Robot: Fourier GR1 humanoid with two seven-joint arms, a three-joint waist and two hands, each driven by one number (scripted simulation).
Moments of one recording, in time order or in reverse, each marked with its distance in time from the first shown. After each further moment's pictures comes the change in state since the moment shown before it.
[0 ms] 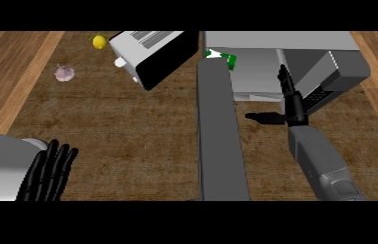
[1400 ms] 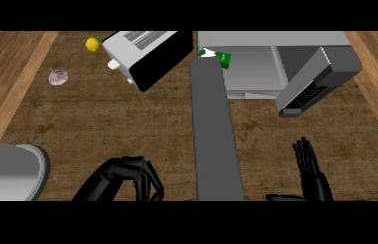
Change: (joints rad) left arm -0.307 0.027 -0.149 0.292 -0.053 -0.133 0.068; right arm 0.677 0.067 0.105 -0.479 -0.138 0.349 -0.118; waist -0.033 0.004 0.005
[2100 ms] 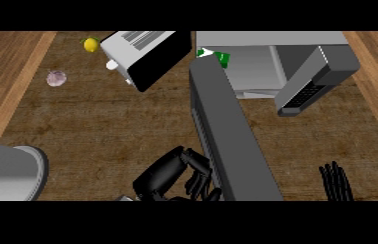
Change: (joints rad) left arm -0.296 -0.037 -0.216 0.304 -0.044 0.007 0.063; right arm 0.306 -0.059 0.060 -0.373 -0.098 0.069 0.062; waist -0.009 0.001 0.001
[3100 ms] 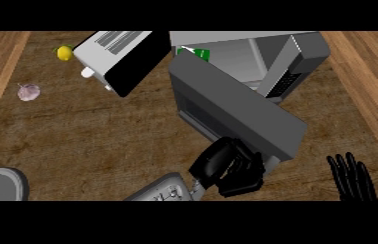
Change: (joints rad) left arm -0.452 0.000 -0.380 0.451 0.341 0.555 -0.051; right arm 0.105 -0.095 0.122 -0.418 -0.173 0.108 0.120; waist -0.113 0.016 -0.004
